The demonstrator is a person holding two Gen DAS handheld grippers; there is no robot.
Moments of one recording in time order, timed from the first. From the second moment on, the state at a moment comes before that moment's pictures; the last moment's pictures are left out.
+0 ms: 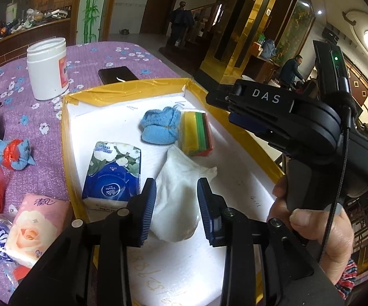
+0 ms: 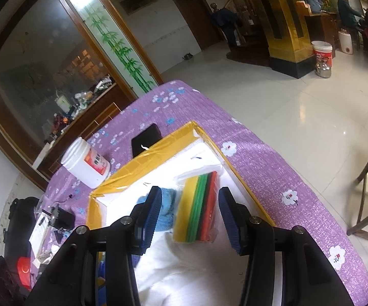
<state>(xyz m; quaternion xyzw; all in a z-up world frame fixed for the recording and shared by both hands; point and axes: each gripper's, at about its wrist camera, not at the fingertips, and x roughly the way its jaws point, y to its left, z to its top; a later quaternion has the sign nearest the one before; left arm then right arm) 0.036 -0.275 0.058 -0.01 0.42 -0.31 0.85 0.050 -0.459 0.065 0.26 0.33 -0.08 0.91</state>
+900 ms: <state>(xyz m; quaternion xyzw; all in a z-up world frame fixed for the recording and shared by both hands) 0.047 -0.062 0.103 -0.05 0.39 -0.17 0.90 0.040 -0.306 0.099 0.17 0.34 0.10 0.92</state>
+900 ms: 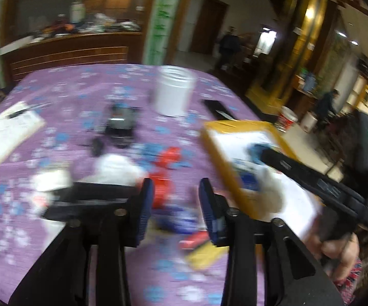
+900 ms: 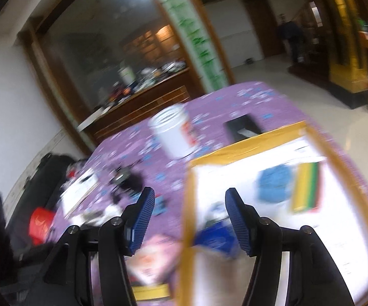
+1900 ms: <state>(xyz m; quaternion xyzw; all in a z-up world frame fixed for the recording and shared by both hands) 0.099 0.004 0.045 -0.07 0.48 -0.16 0.86 0.017 -0.226 0.083 0.10 0.30 0.23 0.92</state>
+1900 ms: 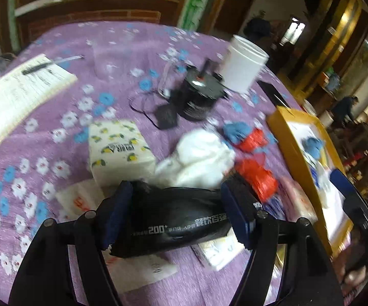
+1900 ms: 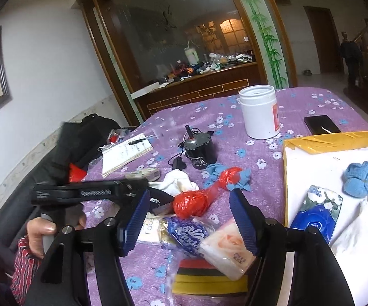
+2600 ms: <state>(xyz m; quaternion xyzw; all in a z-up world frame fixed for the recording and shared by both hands) 0.070 -0.045 0.054 0.03 0.44 -0.23 0.87 0.019 -0.231 0.078 0.12 0.30 0.24 0.92</state>
